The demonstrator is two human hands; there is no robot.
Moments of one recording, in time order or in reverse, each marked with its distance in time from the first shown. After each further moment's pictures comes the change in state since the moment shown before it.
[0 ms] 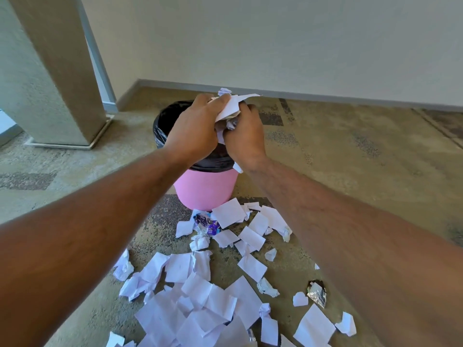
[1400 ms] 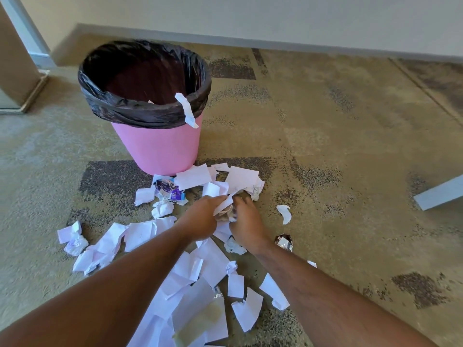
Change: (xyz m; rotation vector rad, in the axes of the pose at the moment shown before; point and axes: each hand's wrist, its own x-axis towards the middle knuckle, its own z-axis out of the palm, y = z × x) left_hand -0.184 0.040 0.203 -0.230 -0.760 -0.299; right_hand -0.224 0.190 -0.031 -0.358 -0.479 0.374
